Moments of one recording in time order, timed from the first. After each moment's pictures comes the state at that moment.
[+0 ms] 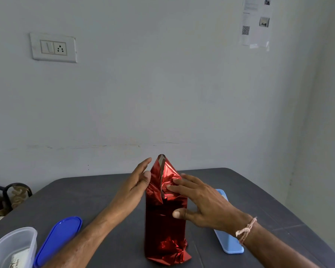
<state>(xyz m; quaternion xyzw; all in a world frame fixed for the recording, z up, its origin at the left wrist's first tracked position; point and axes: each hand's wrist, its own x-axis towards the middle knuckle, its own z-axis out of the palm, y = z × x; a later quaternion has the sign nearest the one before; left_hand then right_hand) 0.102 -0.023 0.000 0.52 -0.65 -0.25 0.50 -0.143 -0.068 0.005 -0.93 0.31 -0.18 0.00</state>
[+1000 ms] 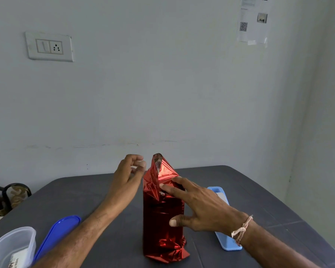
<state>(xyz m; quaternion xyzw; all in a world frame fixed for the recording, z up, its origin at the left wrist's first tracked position) 0.100 -0.024 0.014 0.56 -0.62 -0.11 0.54 -0.141 -0.062 0.003 -0.95 0.29 -0.14 -0.02</state>
